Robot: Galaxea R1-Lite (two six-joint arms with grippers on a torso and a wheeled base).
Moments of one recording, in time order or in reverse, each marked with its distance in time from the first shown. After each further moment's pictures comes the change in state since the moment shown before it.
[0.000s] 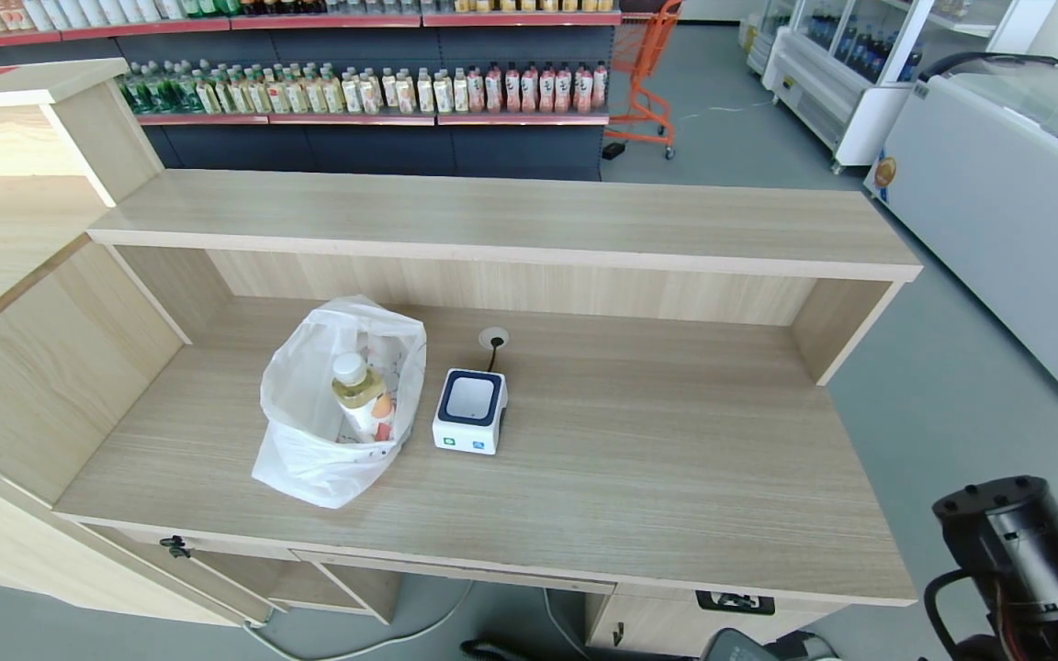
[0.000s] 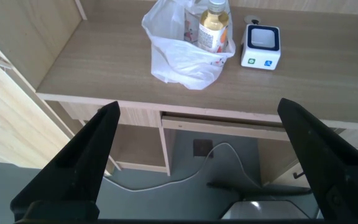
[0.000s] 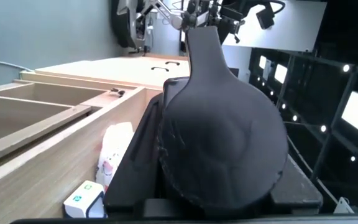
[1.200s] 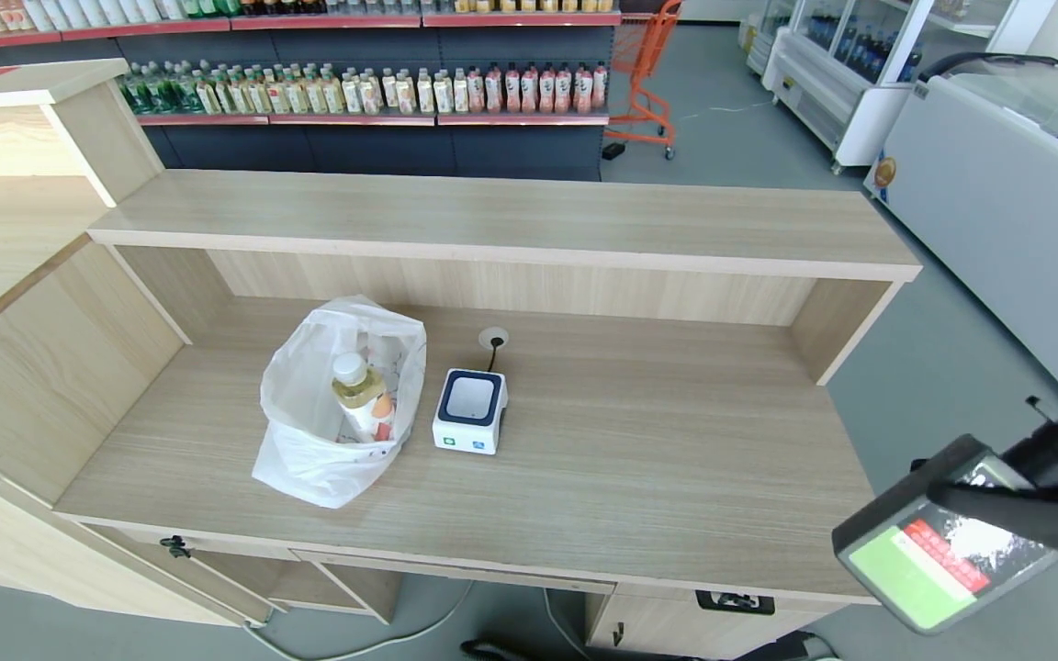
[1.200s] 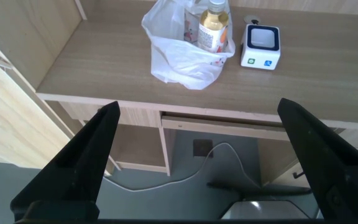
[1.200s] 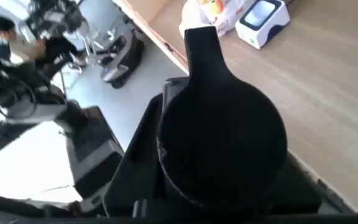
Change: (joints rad) left arm 0.000 0.000 0.000 0.000 0.000 0.000; right arm -0.541 -0.346 -0.138 -0.121 -0.142 2.918
